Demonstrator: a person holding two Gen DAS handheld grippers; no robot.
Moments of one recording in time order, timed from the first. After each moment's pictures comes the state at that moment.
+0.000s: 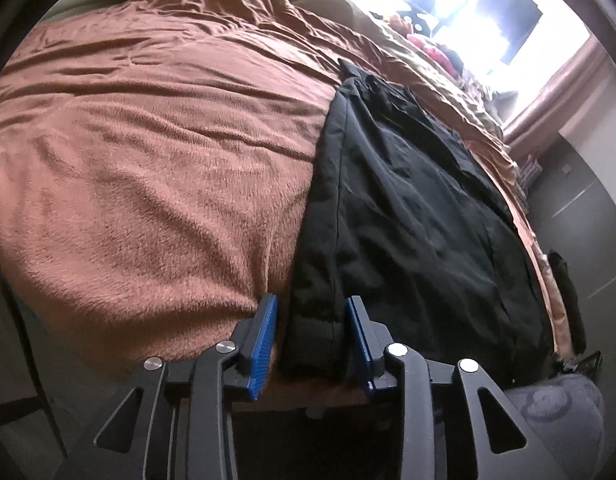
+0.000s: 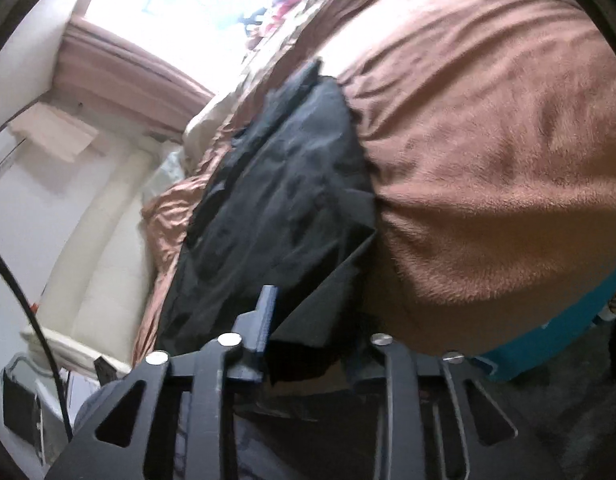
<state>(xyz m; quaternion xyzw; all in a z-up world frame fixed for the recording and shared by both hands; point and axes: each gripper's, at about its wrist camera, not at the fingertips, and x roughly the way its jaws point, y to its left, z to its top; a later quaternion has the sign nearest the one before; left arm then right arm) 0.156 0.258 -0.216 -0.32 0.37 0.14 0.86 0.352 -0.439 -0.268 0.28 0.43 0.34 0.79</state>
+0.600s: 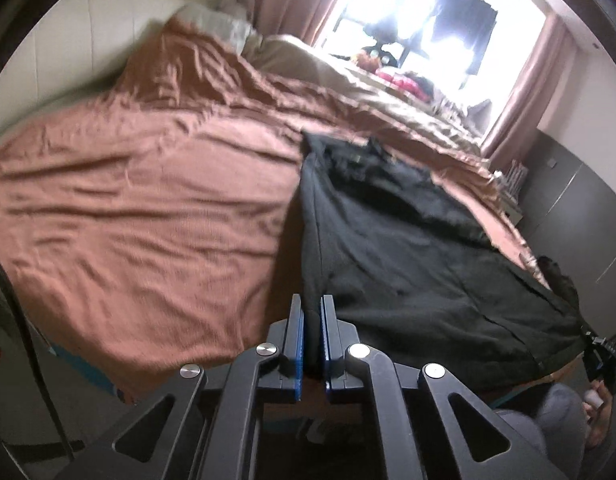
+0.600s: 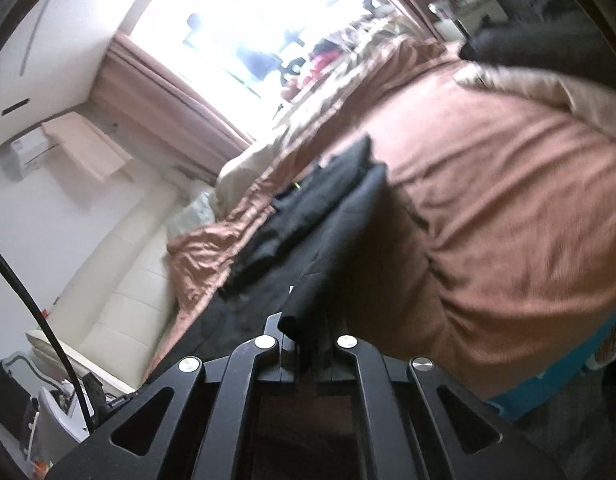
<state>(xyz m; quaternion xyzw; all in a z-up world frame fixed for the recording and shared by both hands) 0.135 0.231 -0.106 -0.24 0.30 0.16 0.91 0.296 -0.461 -0.166 0.29 0.30 0.38 0.83</state>
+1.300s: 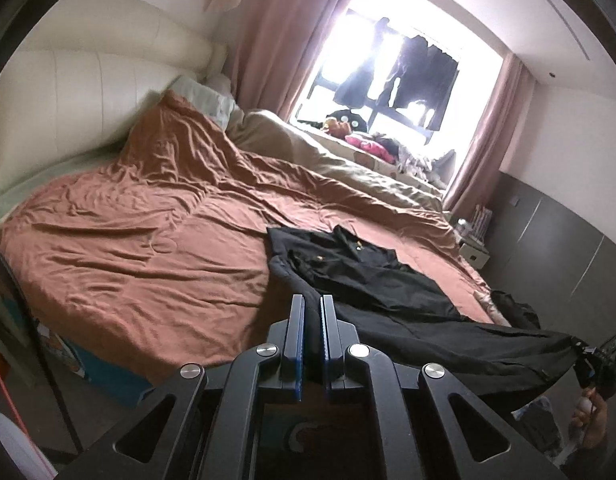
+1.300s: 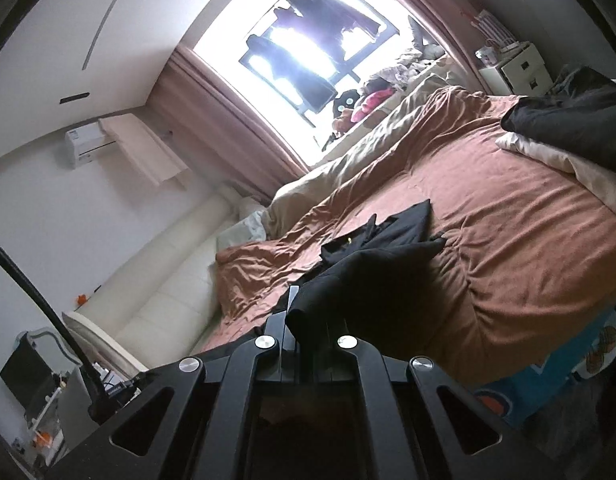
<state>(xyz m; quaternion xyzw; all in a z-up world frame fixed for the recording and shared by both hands) 0.015 0.192 -0.010 -0.21 0.19 0.14 0.95 0.205 -0.524 -0.146 0.28 0.23 0.43 0.83</state>
